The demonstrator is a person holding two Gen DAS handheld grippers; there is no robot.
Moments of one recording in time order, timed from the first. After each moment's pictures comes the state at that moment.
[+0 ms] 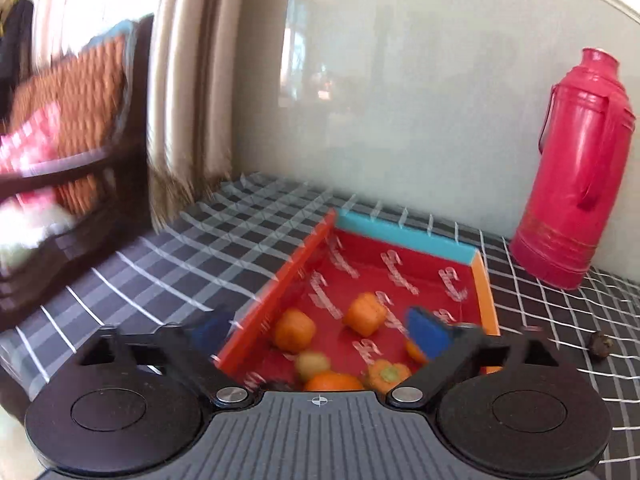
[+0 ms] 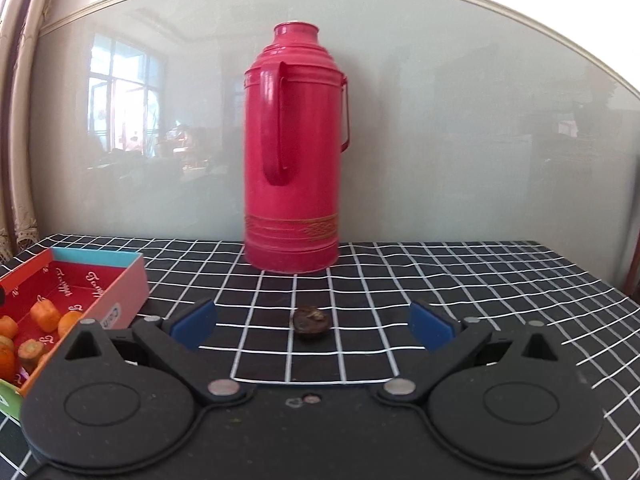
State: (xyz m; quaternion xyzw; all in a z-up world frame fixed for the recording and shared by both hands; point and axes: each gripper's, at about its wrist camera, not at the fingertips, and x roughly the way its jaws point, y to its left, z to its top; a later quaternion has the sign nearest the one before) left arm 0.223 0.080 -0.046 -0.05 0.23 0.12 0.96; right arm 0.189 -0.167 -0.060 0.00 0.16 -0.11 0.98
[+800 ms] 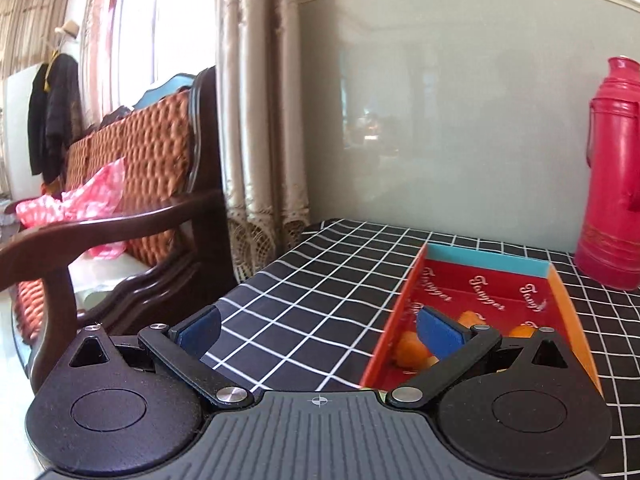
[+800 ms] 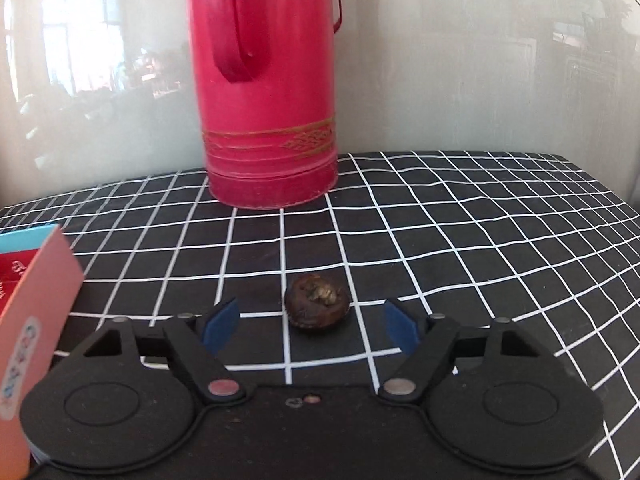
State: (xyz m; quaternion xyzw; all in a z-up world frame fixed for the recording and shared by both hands) left arm 0.186 0.125 -0.044 0.00 0.19 0.20 0.96; right arm 0.311 -0.193 -0.095 0.06 0.31 -0.15 0.94
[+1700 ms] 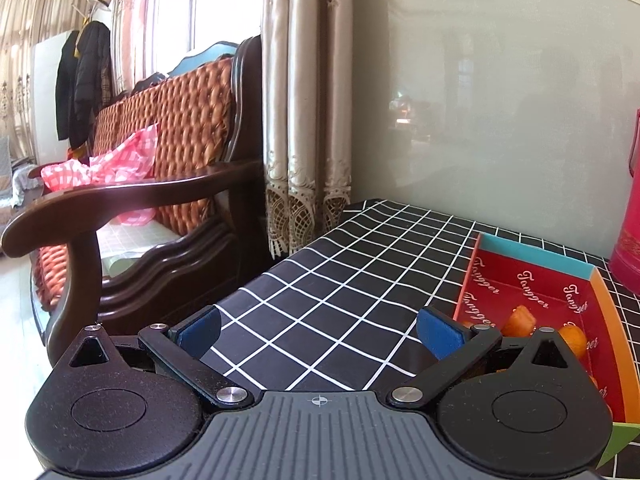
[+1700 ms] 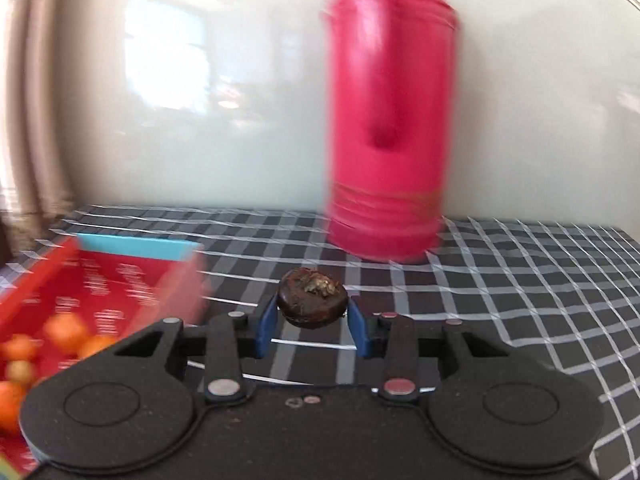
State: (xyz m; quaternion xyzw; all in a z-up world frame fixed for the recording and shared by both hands) left arm 0.184 0.163 -0.052 -0.04 0.21 0.24 0.95; right arm 0.271 -0.118 -0.059 0.00 0.22 0.00 0.98
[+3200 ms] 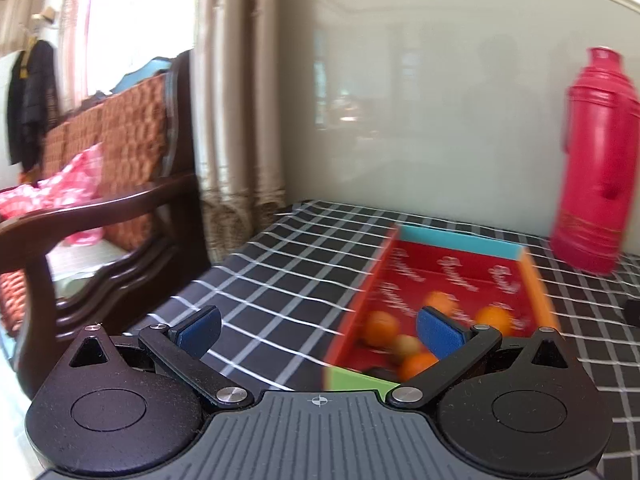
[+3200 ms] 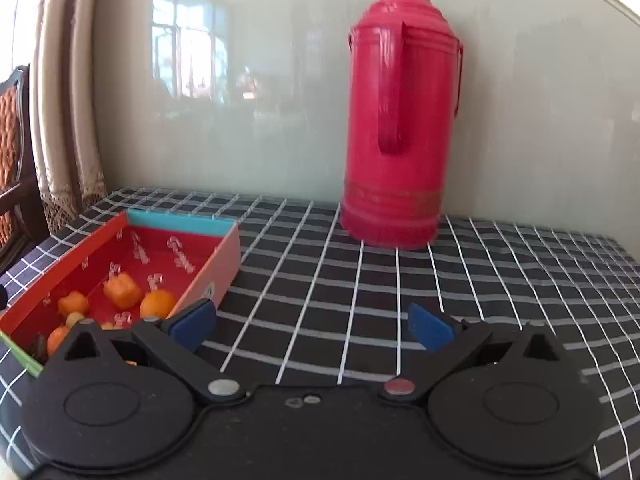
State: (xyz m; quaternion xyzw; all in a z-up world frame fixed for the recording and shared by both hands) left arm 0.180 0.108 -0.041 0.00 0.22 0.15 0.96; right arm 0.213 -0.125 -0.041 -0.01 0.27 0.00 0.96
